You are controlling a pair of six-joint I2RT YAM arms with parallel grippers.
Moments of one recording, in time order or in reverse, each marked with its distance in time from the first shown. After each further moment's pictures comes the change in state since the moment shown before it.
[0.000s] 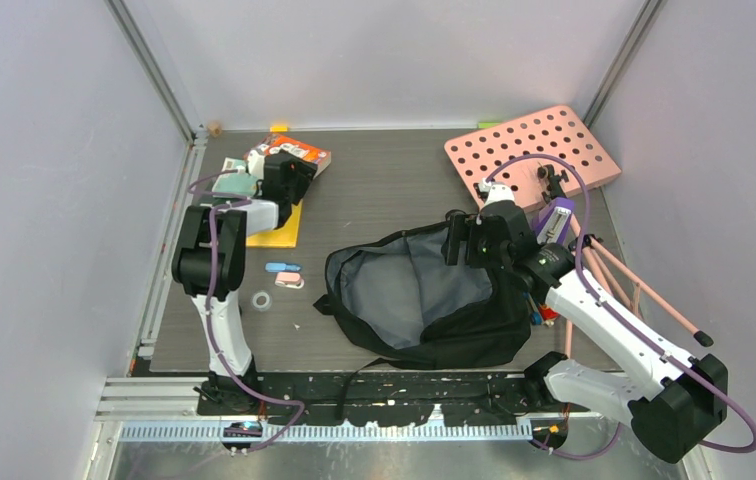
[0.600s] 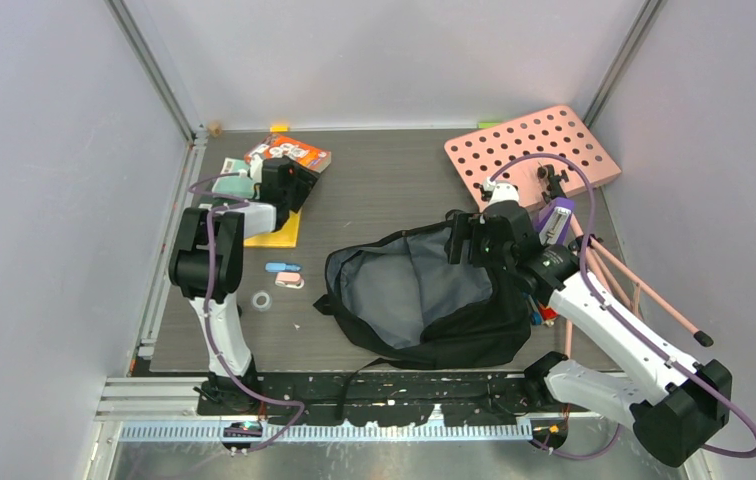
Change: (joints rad) left arm 0.012 -0.025 -0.034 -0.064 0.076 0.039; right arm 0.000 -0.028 0.008 -0.016 0.035 0.000
